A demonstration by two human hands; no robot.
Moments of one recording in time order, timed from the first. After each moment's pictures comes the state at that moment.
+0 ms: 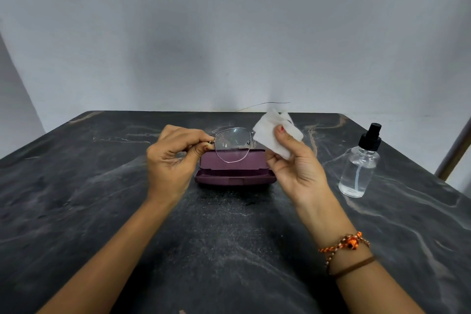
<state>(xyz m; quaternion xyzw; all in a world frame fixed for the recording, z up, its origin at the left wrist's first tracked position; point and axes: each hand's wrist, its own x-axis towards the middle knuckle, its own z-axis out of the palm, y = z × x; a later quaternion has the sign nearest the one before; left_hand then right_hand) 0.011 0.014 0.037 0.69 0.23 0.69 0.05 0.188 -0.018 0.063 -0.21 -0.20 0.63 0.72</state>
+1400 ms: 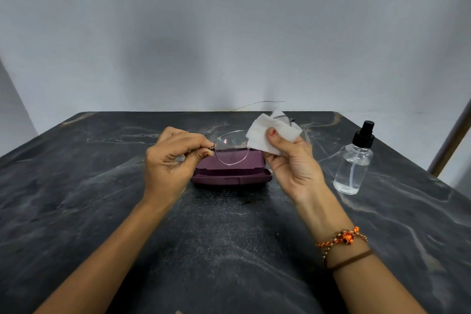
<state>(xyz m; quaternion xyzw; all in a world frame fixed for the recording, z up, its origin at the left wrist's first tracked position) 0.010 0.013 0.038 0.72 0.21 0.65 0.05 0.194 -0.012 0.060 -0.21 -0.29 0.59 0.72</state>
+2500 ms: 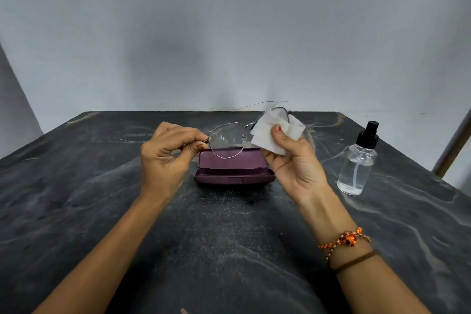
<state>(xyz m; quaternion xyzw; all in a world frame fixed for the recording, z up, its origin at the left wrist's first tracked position) 0.003 0.017 0.040 0.70 0.23 0.67 0.04 0.190 -0.014 0.061 -0.17 -0.30 0.61 0.72</state>
